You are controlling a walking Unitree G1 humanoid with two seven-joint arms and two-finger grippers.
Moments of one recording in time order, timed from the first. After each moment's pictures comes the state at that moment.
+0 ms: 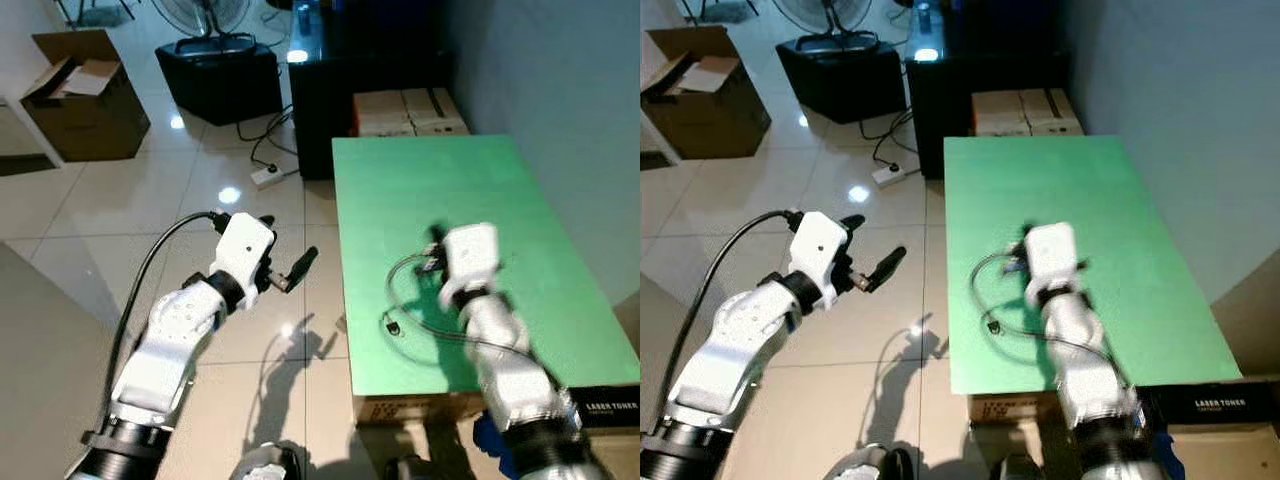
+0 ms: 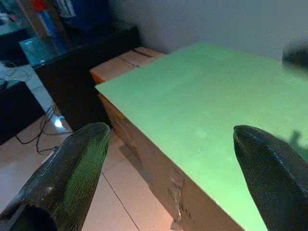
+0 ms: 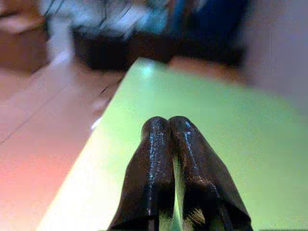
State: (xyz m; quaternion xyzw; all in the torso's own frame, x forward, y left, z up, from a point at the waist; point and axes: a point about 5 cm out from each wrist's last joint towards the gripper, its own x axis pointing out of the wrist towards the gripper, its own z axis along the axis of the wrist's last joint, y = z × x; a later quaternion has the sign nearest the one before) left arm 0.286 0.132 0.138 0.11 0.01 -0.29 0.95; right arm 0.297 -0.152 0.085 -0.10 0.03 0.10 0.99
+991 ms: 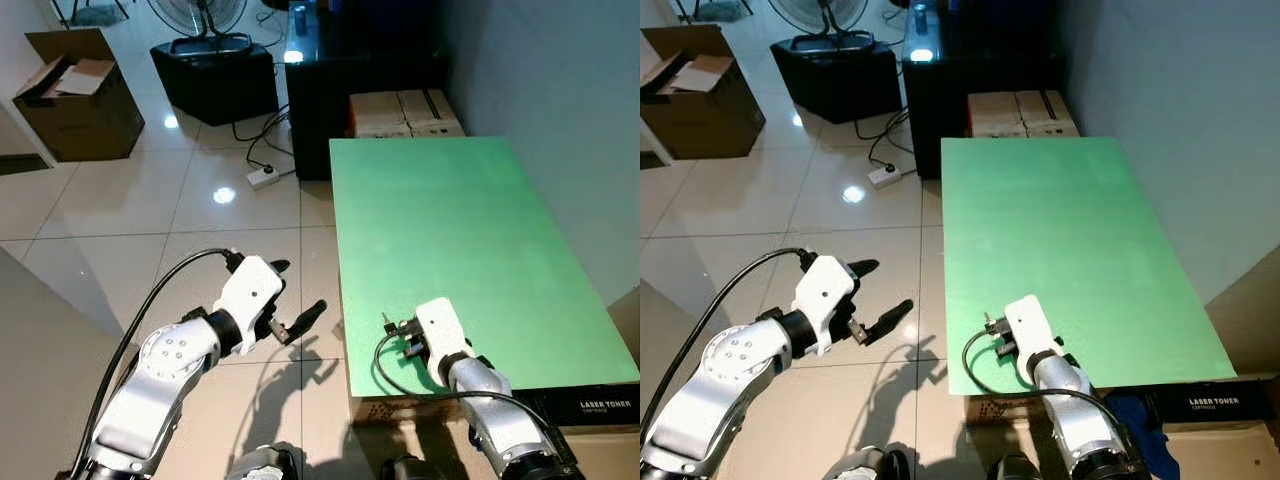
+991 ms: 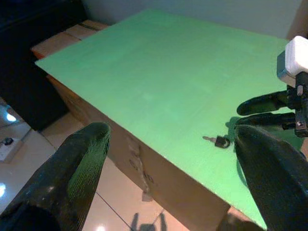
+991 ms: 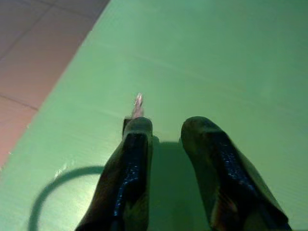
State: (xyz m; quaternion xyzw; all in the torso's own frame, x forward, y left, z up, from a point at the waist) left arm 0.247 0.134 0.115 0.13 0.07 -0.39 0.91; right arm 0.255 -0.154 0.003 -0.15 0.24 0.17 0.95
